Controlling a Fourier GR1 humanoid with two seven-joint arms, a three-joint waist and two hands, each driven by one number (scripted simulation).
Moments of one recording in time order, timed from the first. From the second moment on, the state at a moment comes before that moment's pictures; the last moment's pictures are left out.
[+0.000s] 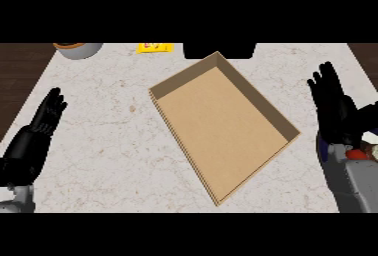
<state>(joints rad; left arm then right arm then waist) -0.04 0.43 -0.04 -1.63 0.12 0.10 -0.03 -0.29 -0.27 -0.03 -1.43 -0.28 -0.24 0.09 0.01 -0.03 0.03</state>
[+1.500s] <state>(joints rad) -0.02 0.34 -0.13 -1.54 -0.03 0.18 0.08 -0.37 -0.95 -0.02 -0.72 -0.04 0.74 -0.33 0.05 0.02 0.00</state>
